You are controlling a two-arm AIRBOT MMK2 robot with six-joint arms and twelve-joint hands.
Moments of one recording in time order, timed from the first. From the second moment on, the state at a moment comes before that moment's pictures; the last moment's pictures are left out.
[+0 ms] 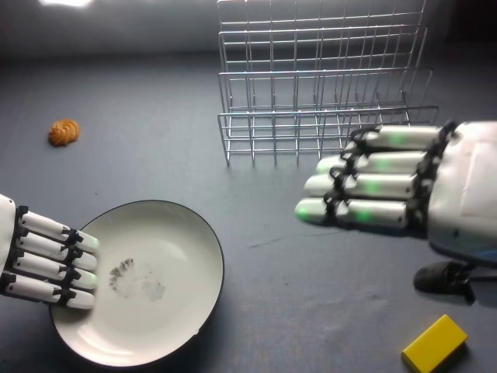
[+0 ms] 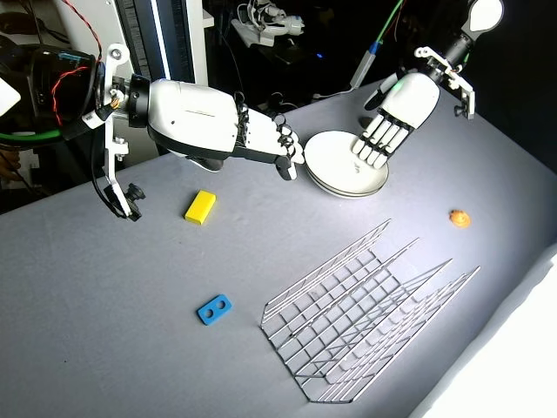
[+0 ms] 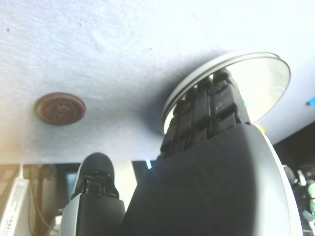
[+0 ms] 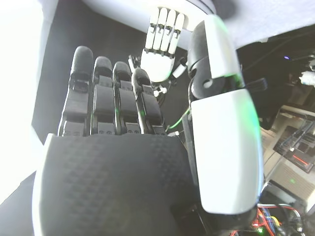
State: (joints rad) left arm 0.84 -0.85 1.41 1.79 -1.01 0.07; right arm -0.60 -0.72 0.68 -0.40 0.62 -0.92
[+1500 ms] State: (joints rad) left arm 0.84 -0.86 1.21 1.61 -0.82 0.07; right arm -0.47 -1.15 0.92 -0.38 0.51 -1.30
